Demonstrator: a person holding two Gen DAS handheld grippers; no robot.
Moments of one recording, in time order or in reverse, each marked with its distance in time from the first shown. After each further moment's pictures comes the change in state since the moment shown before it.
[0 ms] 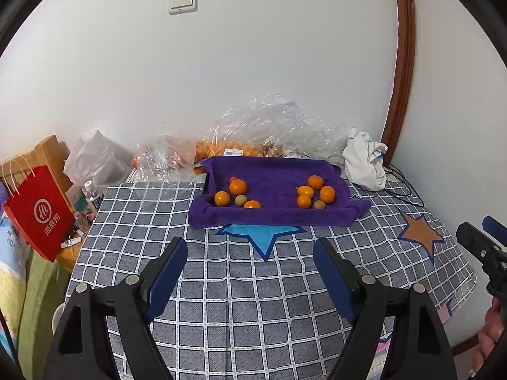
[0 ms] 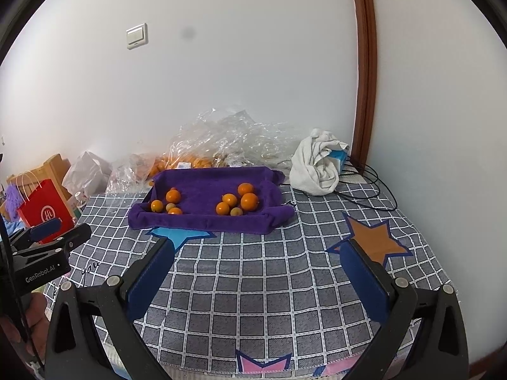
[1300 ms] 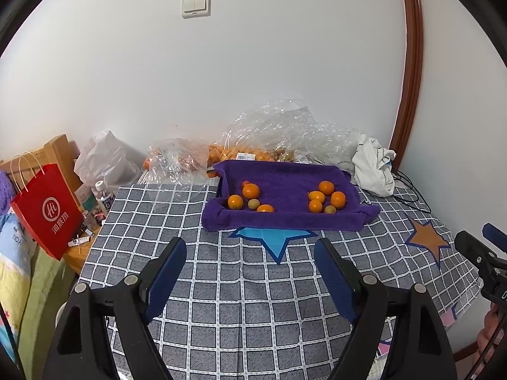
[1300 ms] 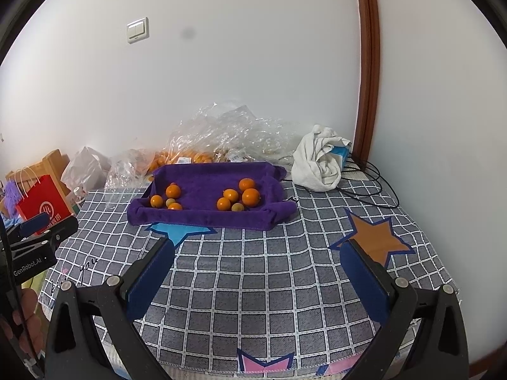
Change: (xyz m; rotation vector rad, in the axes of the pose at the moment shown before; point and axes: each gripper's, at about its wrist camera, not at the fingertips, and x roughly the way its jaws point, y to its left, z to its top) left arm -0.005 0.011 -0.002 -0.020 -0.022 0.035; right arm 0.007 0.003 -0.004 -0.016 0.013 0.003
